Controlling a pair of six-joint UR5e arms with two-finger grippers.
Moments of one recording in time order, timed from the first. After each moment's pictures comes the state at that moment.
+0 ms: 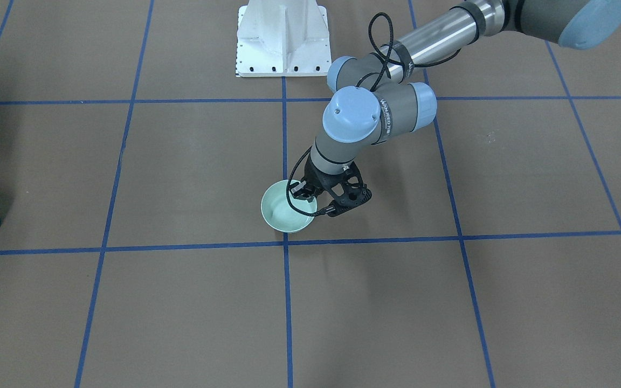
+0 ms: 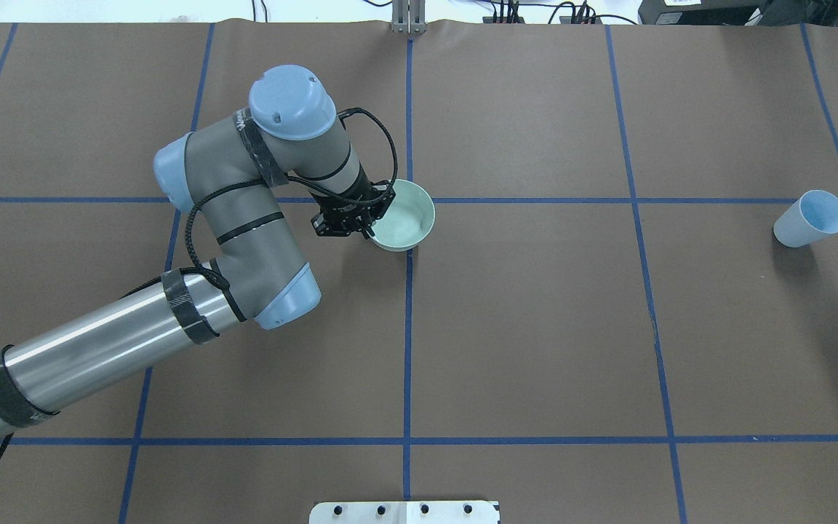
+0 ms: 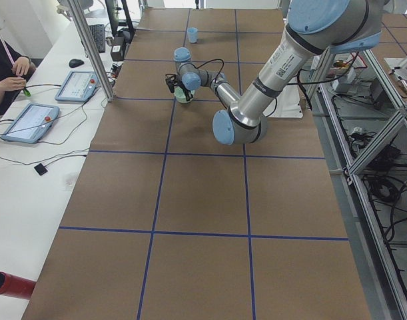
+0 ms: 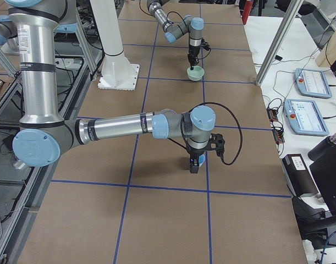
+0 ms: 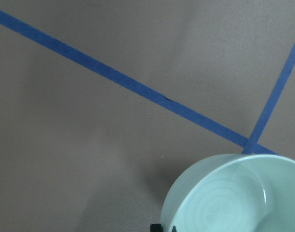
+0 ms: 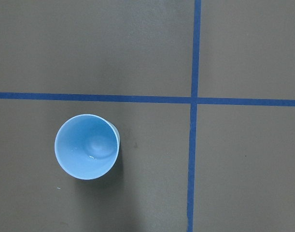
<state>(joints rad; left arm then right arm) -0.63 -2.43 -1.29 -1.85 -2.07 -1.62 1.48 -1.57 1.74 -1.66 2.34 0.10</state>
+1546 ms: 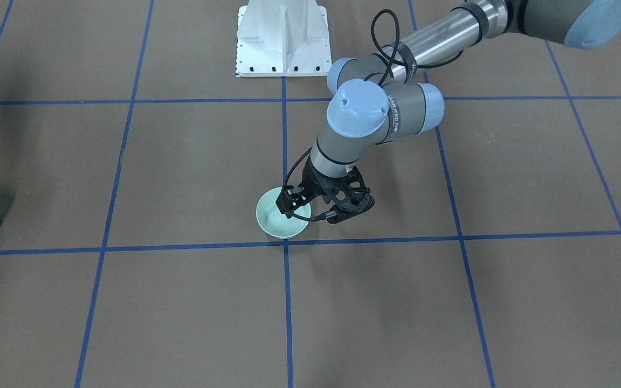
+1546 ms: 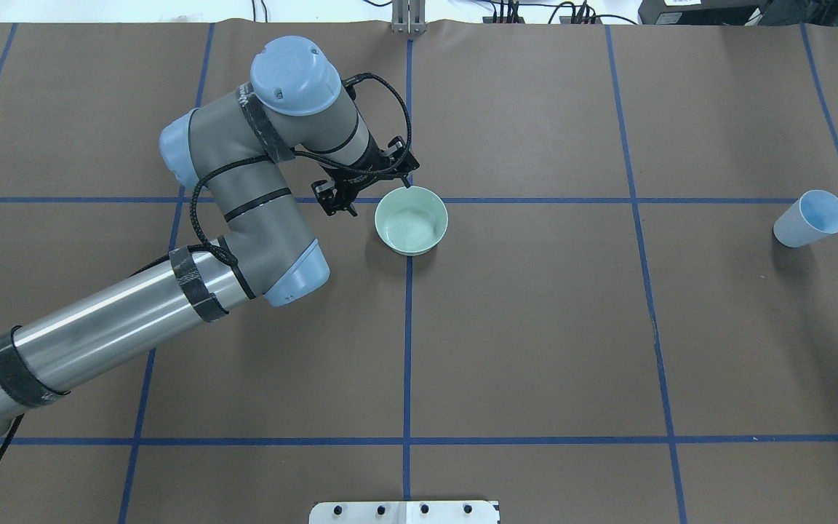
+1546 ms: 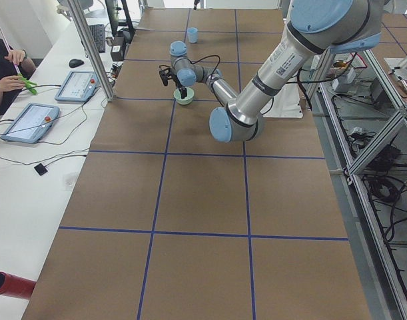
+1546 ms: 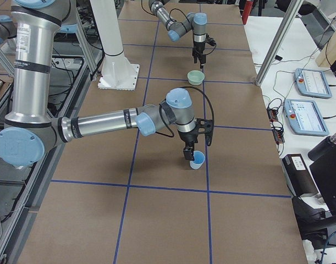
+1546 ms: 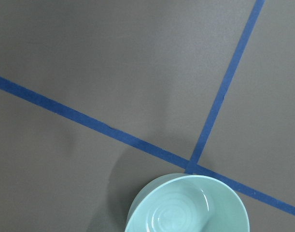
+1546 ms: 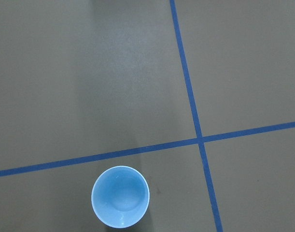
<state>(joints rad) -0.68 -2.44 -1.32 -1.90 -2.04 -1.61 1.31 -1.77 1.93 -1.20 2.05 0.70</state>
